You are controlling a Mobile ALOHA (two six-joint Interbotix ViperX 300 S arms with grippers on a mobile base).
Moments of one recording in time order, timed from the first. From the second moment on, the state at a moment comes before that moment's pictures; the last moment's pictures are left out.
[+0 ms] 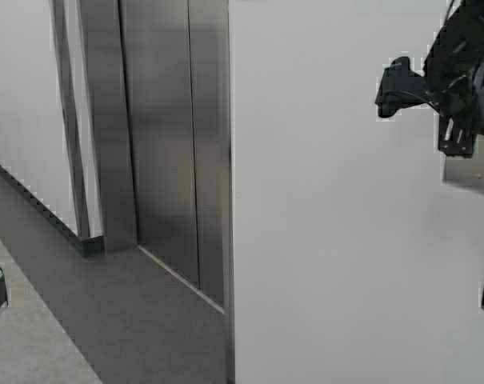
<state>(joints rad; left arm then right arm) -0.12 -0.91 1.26 0.03 -0.47 -0.11 0.11 0.40 0.51 -1.89 0.77 0.86</state>
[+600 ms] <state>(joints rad) -0.12 -0.95 1.26 0.03 -0.47 -0.12 0.20 0.23 0.62 -1.88 0.78 0.85</state>
